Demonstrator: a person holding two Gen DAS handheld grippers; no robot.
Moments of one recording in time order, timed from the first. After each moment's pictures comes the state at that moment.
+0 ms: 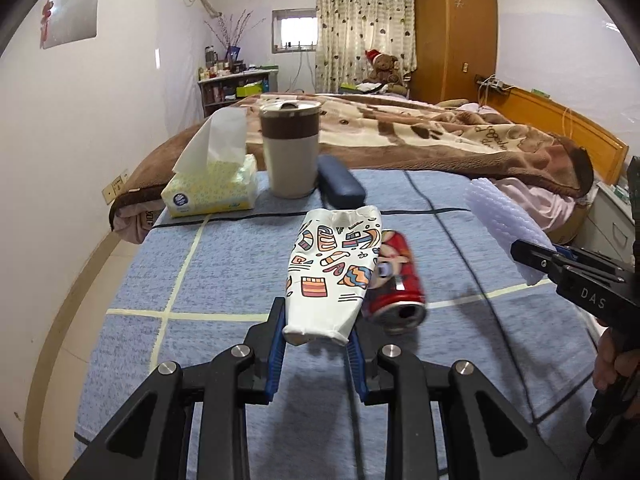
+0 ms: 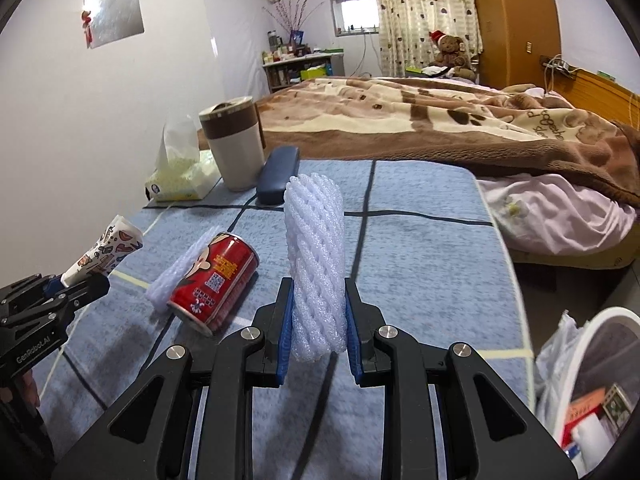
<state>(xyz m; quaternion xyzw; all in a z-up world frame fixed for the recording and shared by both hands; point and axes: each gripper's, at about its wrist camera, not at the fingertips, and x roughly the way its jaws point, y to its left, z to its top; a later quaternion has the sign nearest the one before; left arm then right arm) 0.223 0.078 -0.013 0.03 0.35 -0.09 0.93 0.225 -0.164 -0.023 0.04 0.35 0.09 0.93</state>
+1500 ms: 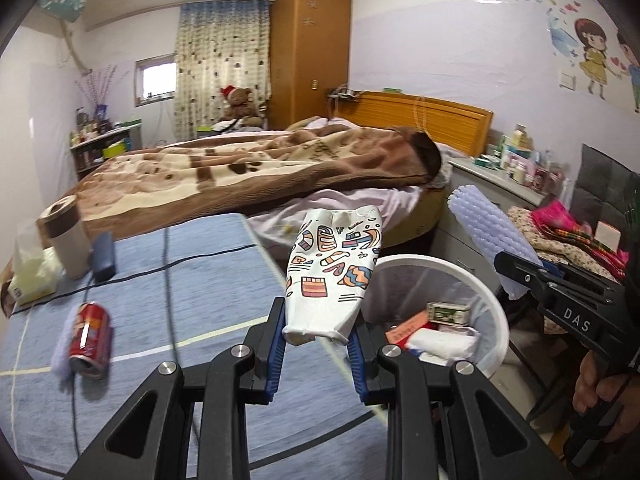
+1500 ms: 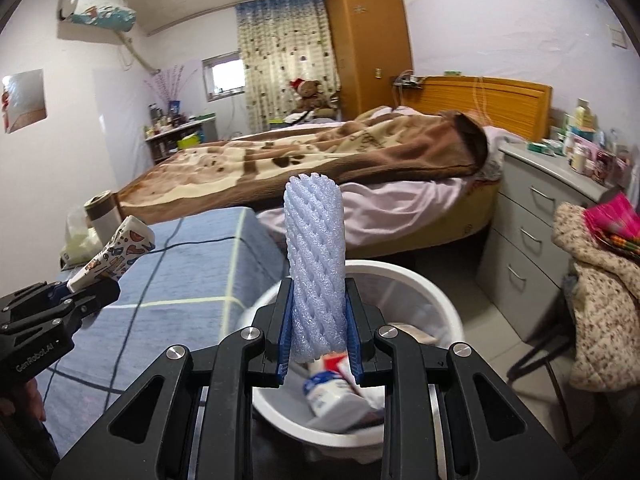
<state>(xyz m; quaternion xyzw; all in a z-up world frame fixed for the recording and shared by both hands) 0.119 -0.186 0.030 0.07 0.28 -0.31 0.90 0.084 -0.346 0.011 0.09 0.27 -0.13 0.95</state>
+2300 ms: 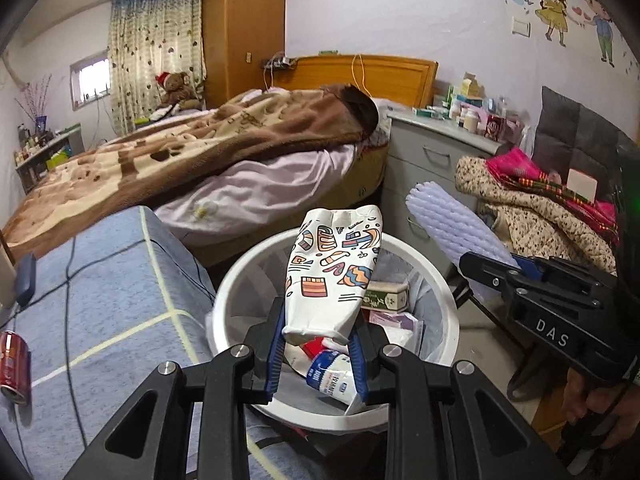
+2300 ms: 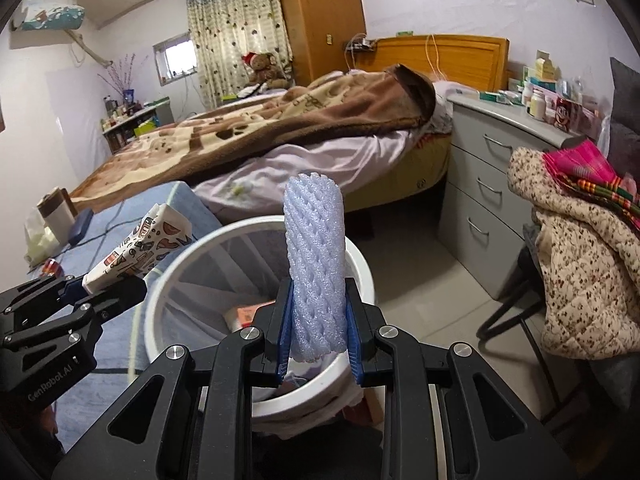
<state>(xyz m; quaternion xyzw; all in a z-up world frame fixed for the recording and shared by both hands) 0.104 -0.311 -0.011 0.12 0.32 -0.39 0.85 0.068 -0.403 -0.023 0.12 0.32 -0.18 0.92</state>
